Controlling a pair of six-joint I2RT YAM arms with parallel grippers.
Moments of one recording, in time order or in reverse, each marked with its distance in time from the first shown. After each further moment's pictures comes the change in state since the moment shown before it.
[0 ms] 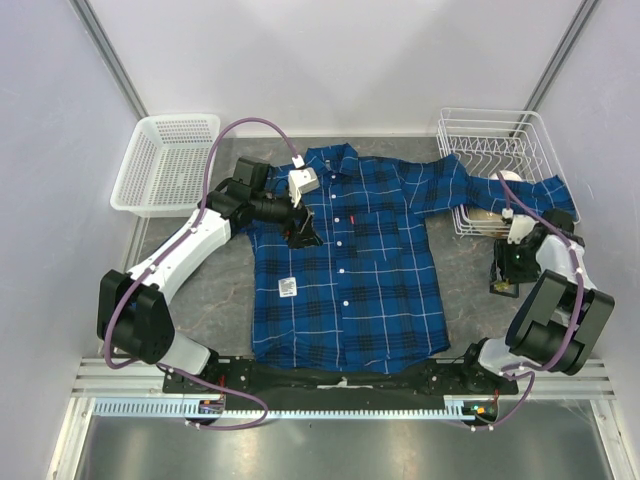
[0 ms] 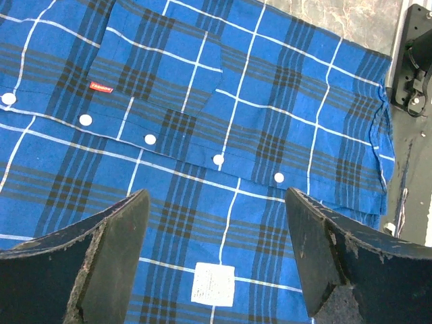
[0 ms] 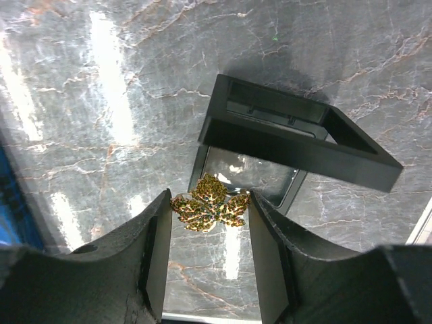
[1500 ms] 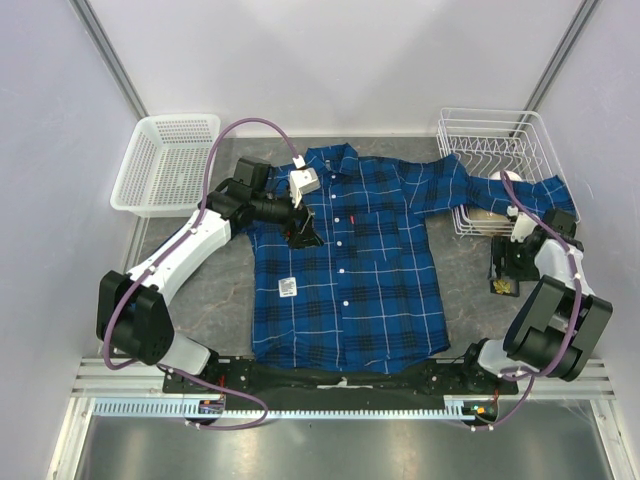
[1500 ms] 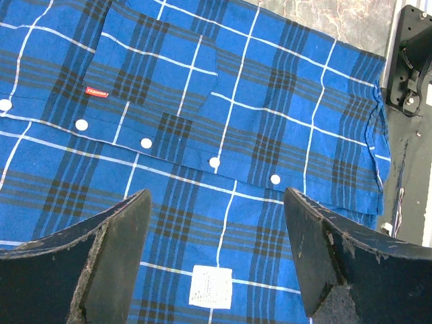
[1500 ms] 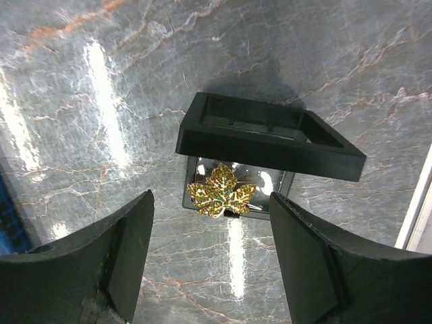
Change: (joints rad) left arm -0.007 -0.006 -0.001 0.004 0.005 -0.002; right arm -0.003 -0.056 -0.025 0.074 0.005 0.056
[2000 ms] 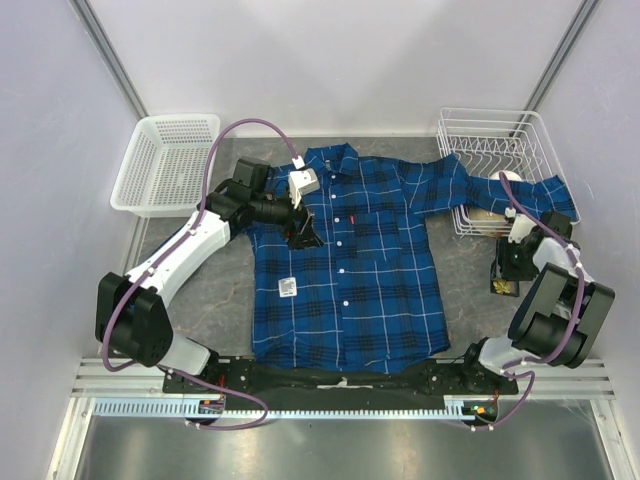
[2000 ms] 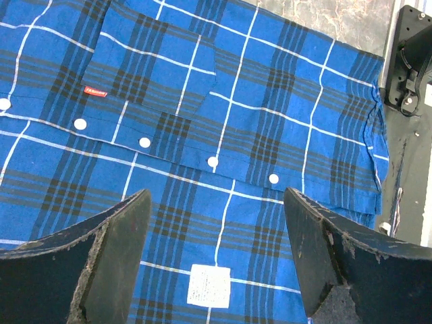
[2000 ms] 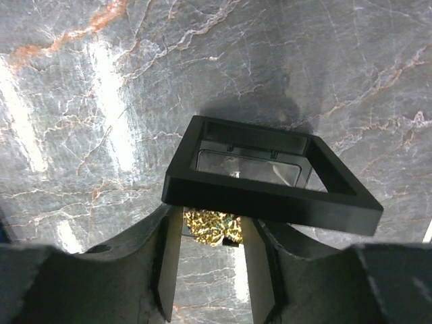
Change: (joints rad) left arm -0.001 -0.010 -0.010 0.002 -0.001 -0.004; right arm 0.000 0.093 -0.018 0.086 -0.012 0.006
